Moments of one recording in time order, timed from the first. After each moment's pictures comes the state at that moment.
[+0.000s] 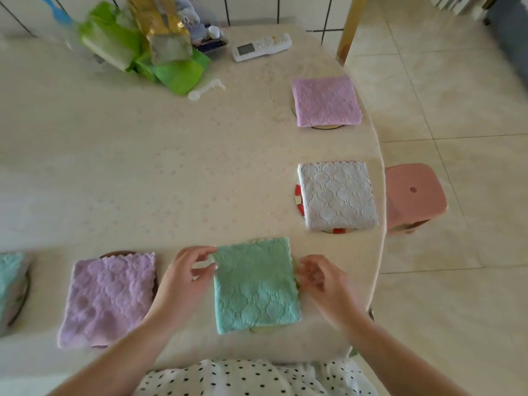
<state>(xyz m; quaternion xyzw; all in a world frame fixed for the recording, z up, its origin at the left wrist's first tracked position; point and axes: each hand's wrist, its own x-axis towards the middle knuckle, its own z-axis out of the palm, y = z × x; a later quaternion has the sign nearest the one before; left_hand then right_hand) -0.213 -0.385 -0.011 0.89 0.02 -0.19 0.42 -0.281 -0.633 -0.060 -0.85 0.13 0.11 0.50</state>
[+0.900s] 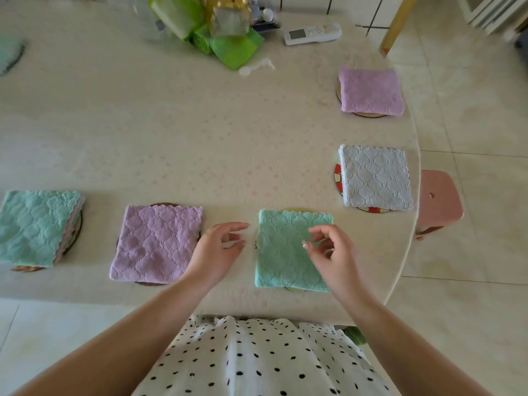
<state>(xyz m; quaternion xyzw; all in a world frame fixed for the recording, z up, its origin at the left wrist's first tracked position) -0.243 -0.343 -0.027 0.86 0.06 -0.20 0.48 -0.286 -0.563 -0.032 -0.86 0.11 0.00 0.49</state>
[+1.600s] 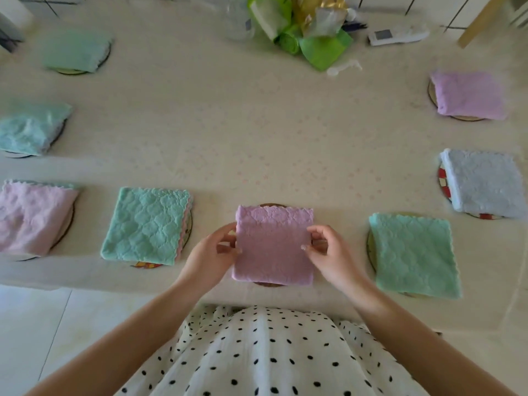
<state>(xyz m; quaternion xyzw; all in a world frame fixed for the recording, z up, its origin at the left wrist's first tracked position) -0.229 -0.124 -0.023 0.86 0.08 -0.23 0.45 -0.244 -0.358 -0.051 -0.84 0.12 0.14 0.50</state>
